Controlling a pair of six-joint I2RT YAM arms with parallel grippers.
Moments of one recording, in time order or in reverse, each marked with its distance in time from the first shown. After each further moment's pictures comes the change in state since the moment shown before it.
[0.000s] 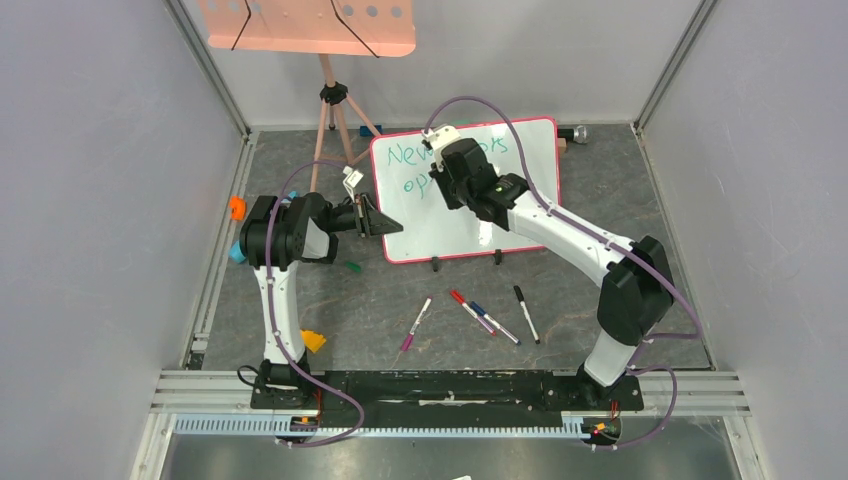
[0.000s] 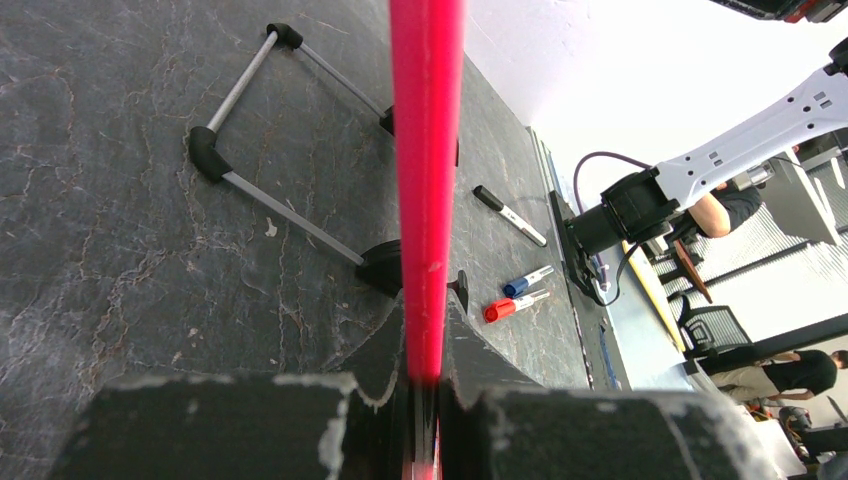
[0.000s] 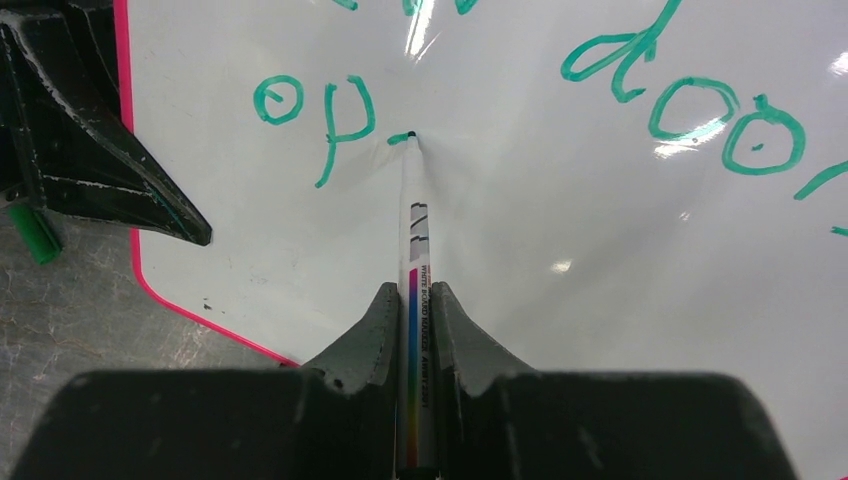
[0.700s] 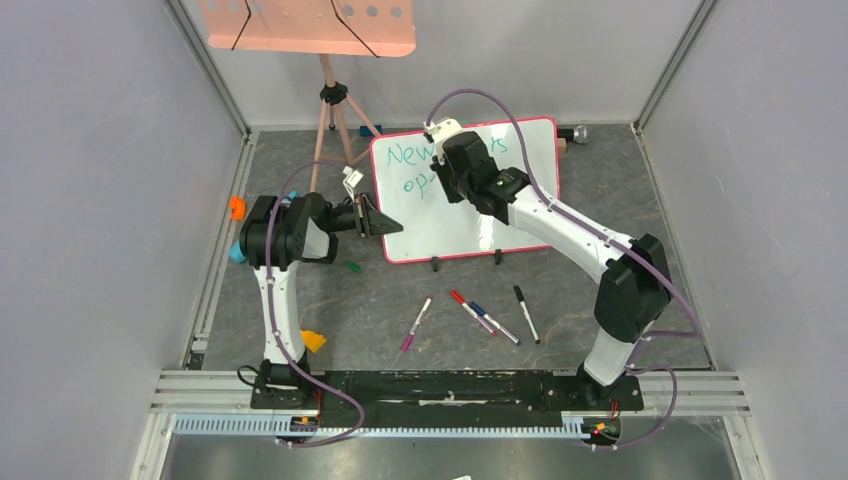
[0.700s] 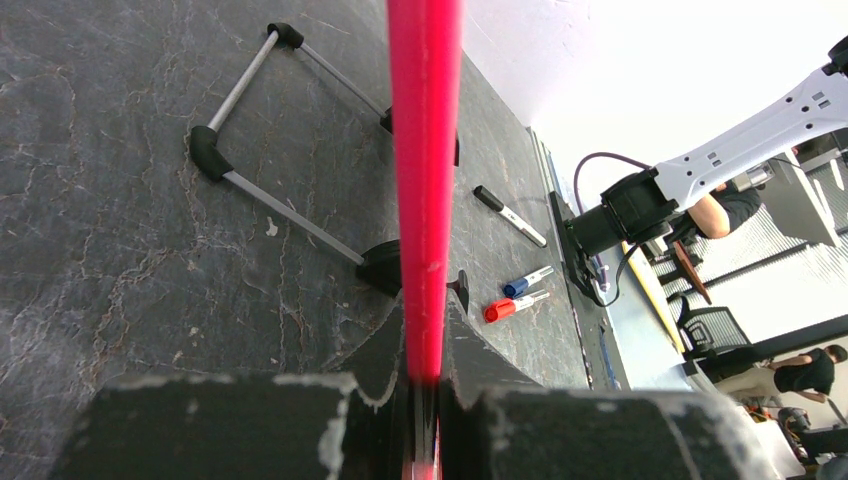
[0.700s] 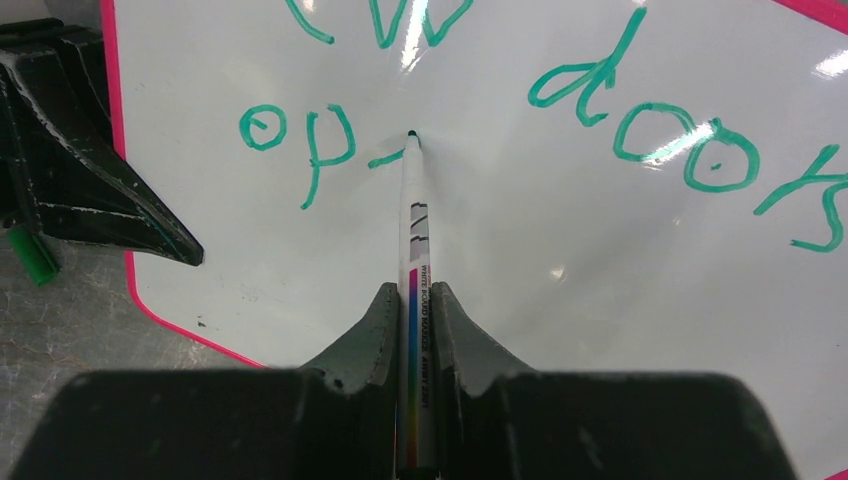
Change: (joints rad) left arm 0.000 0.000 0.000 0.000 0.000 -0.001; right arm -0.018 0.014 0.043 -0.019 0.009 0.000
